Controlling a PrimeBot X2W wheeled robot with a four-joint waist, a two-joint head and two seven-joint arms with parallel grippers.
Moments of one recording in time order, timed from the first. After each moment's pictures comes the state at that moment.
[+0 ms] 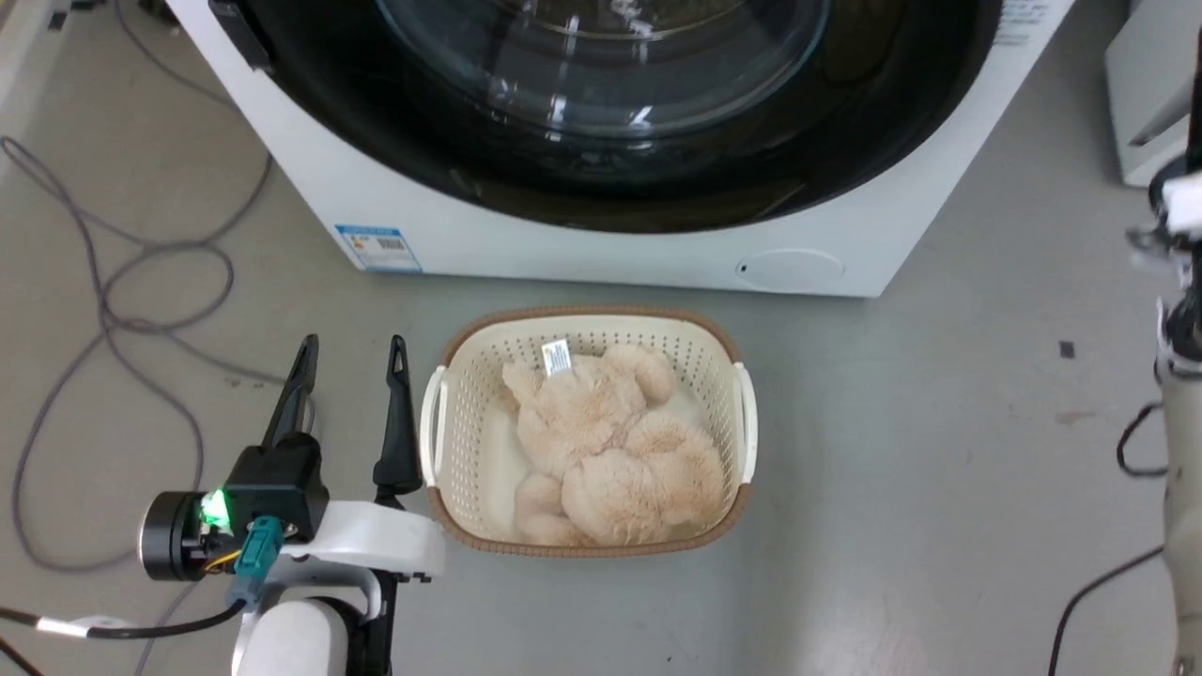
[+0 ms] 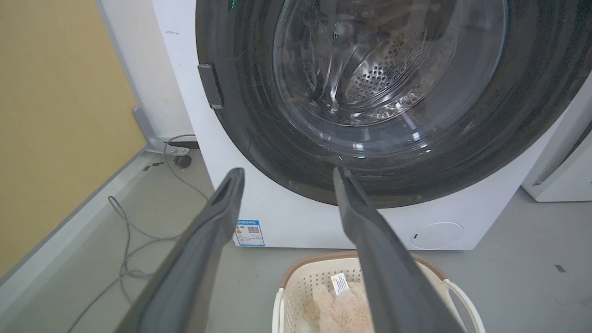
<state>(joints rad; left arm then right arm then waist) -0.15 0.05 -0.04 -0.01 -0.02 0.07 -0.14 -0.78 -0.21 -0.15 0.52 0.92 0.13 -0.08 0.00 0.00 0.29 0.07</state>
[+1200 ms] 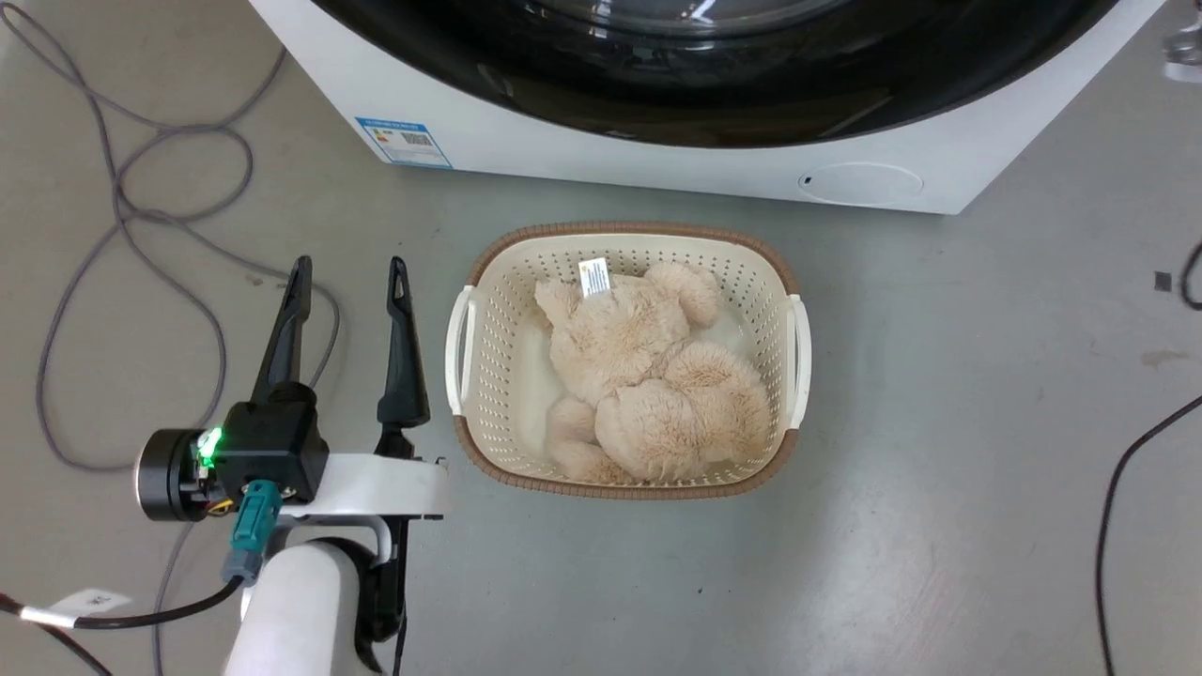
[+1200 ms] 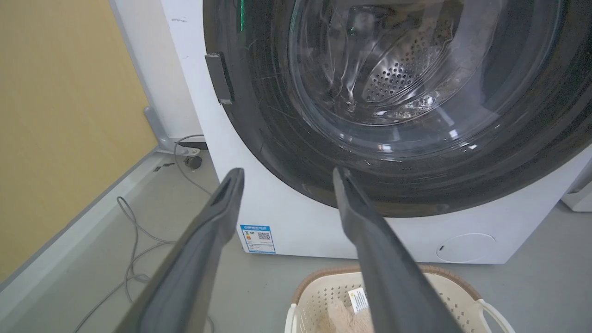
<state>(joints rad) -0.26 0.05 -0.08 -0.01 -0.04 0.10 -0.22 -1.19 -0.30 0.09 0.84 1.14 0.13 0.06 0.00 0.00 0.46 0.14</state>
